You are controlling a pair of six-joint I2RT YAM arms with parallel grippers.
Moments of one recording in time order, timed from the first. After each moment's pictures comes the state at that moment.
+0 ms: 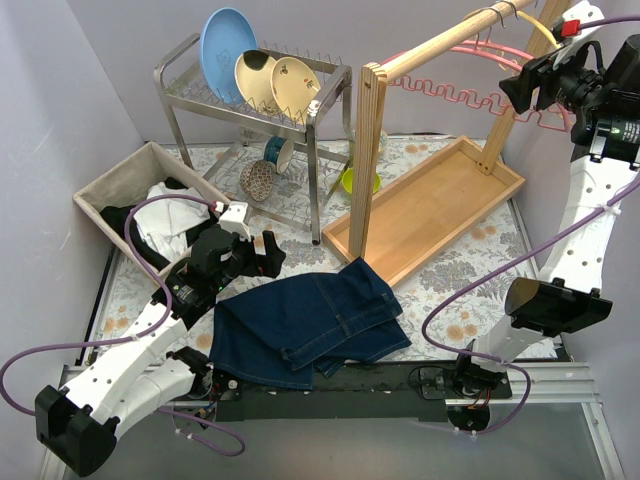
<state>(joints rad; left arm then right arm) -0.56 0.83 0.68 -0.28 -0.07 -0.34 -0.27 1.64 2.21 -0.65 -0.79 -0.37</state>
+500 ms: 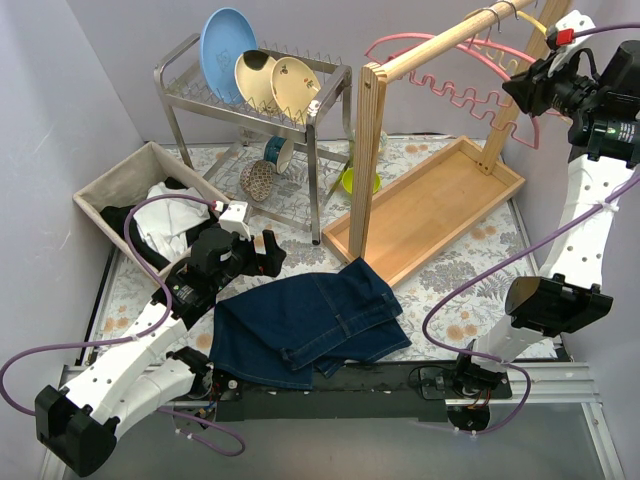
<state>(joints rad) -0.56 0.83 0.68 -0.27 -0.07 -0.34 -0.30 1.65 2.16 -0.64 -0.87 -0.39</state>
